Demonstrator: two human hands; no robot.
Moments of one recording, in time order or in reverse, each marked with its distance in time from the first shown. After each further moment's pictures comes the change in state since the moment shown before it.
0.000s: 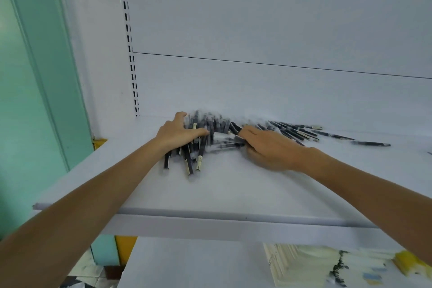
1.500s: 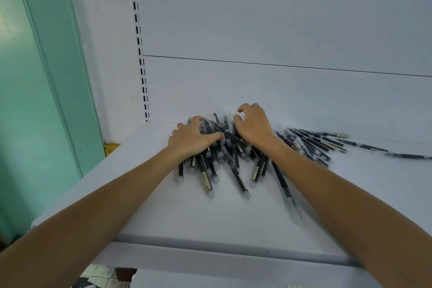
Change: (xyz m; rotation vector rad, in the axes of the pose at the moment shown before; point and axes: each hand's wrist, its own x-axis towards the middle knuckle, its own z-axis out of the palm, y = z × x) left_hand 0.025 0.001 0.010 0.088 0.093 -0.038; right_hand 0.114 0.010 0.026 0.423 0.351 0.529
